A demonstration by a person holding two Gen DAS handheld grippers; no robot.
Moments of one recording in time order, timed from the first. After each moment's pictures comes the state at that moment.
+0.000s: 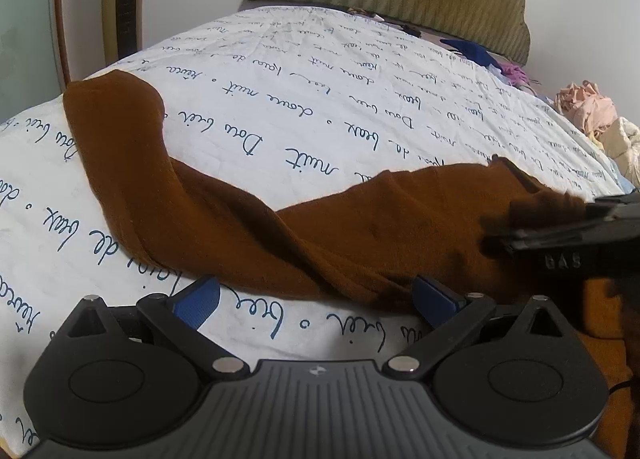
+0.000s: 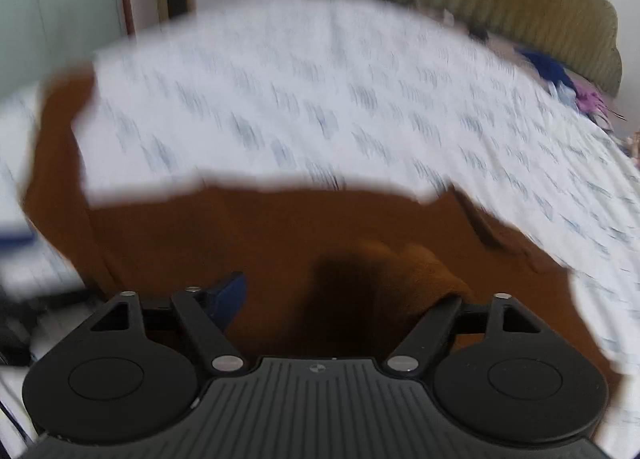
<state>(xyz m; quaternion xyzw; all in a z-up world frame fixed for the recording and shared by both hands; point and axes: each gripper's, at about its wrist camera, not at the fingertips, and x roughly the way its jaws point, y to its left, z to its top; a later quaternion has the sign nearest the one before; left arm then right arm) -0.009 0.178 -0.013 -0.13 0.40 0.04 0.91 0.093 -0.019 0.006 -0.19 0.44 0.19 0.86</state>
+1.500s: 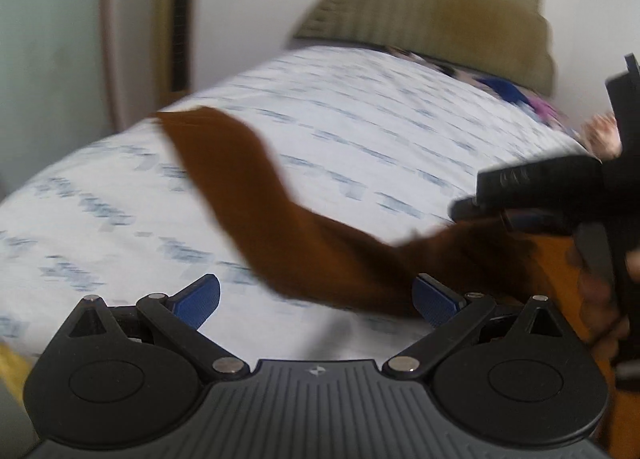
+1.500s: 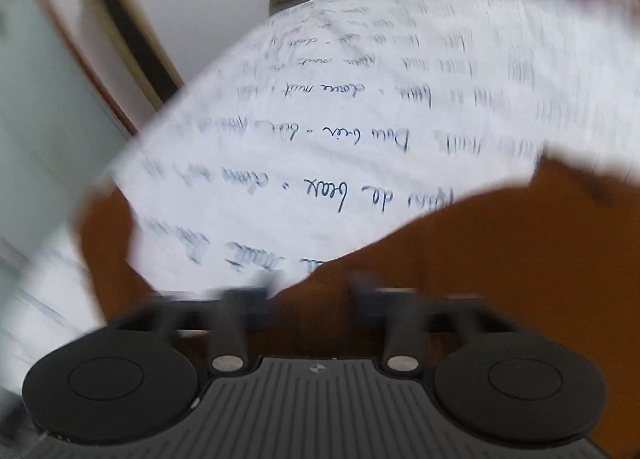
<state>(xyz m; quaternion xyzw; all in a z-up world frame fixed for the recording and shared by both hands) -0.048 0.249 0.011 -0.13 0.35 0.11 0.92 0.108 0.055 0.016 0.00 0.45 0.17 0.88</state>
